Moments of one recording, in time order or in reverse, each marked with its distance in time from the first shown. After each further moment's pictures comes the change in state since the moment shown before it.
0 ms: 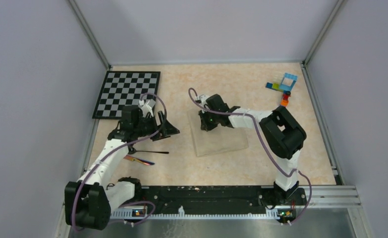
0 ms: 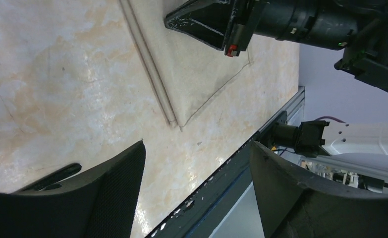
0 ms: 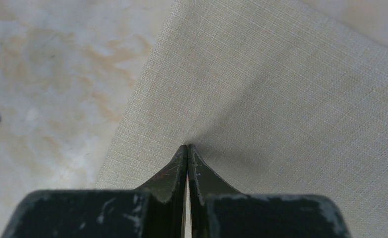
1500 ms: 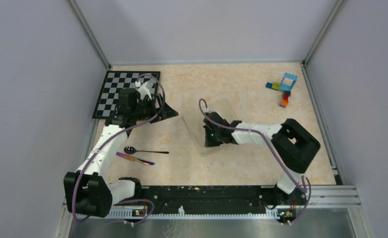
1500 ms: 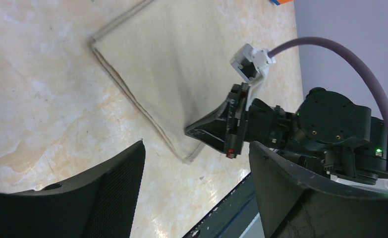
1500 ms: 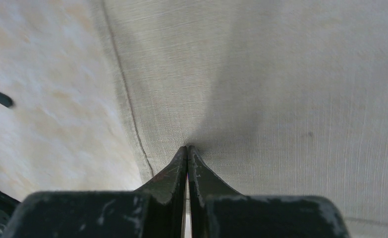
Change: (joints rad) left arm 0.003 0.131 0.227 0.000 -0.074 0.032; right arm 0.196 -0.162 -0.184 -0.076 0.192 0.512
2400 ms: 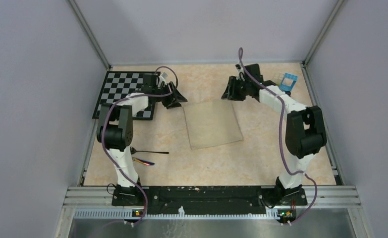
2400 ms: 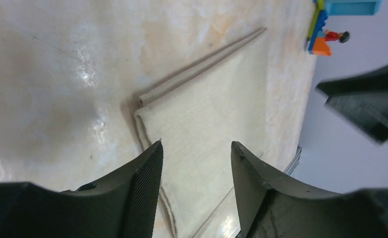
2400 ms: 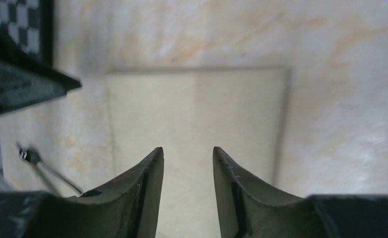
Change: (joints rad) left arm -0.027 0.830 0.391 0.251 0.034 -0.142; right arm -0.618 0.127 0.427 -0.132 -0.387 -0.288
